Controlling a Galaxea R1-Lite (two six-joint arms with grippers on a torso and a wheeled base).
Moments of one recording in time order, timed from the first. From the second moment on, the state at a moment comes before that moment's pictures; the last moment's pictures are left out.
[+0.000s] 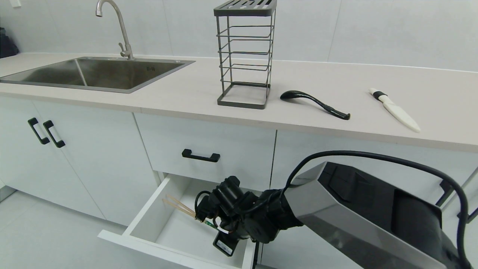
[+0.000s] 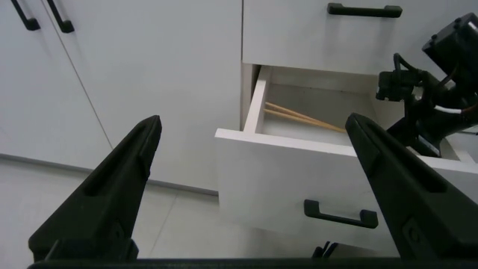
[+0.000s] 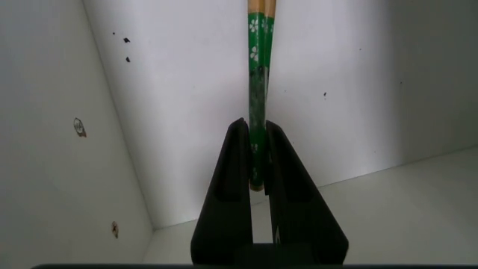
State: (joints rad) left arm 0.00 0.00 0.00 0.00 -0.05 0.00; right arm 0.92 2.56 -1.54 0.01 0.01 -0.24
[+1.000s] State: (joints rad) left arm 0.00 0.00 0.00 0.00 -0.05 0.01; right arm 0.95 2.63 -1.63 0.10 0.05 -0.34
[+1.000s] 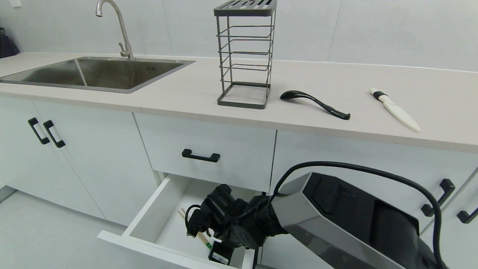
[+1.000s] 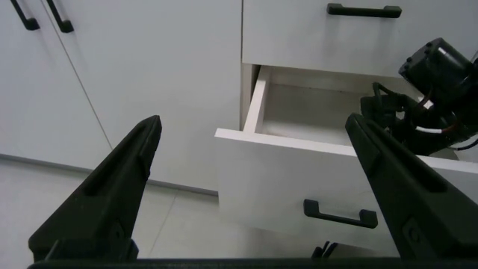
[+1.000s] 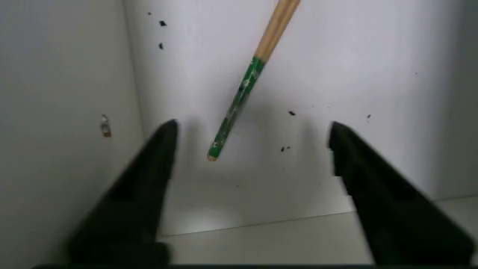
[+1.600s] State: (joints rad) left arm 0.00 0.00 0.00 0.00 -0.05 0.01; right arm 0.99 2.39 -1.54 0.10 0.04 -0.33
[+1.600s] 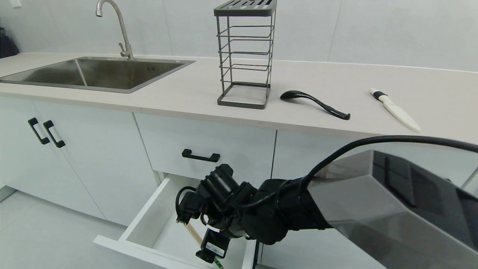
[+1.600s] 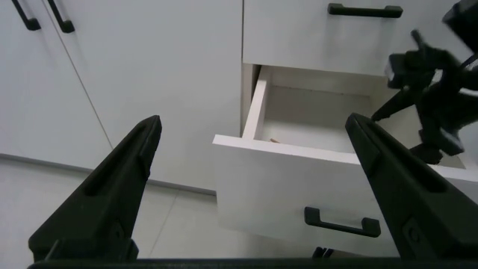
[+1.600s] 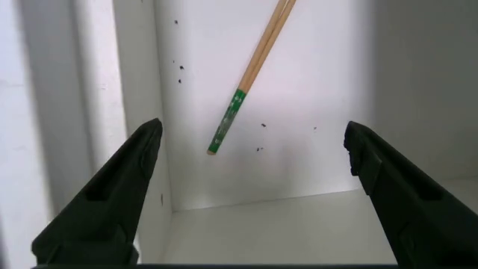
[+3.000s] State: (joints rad) left arm 0.00 0.00 0.00 0.00 -0.05 0.00; right arm 1.04 1.78 -0.87 -0.46 0.09 0.04
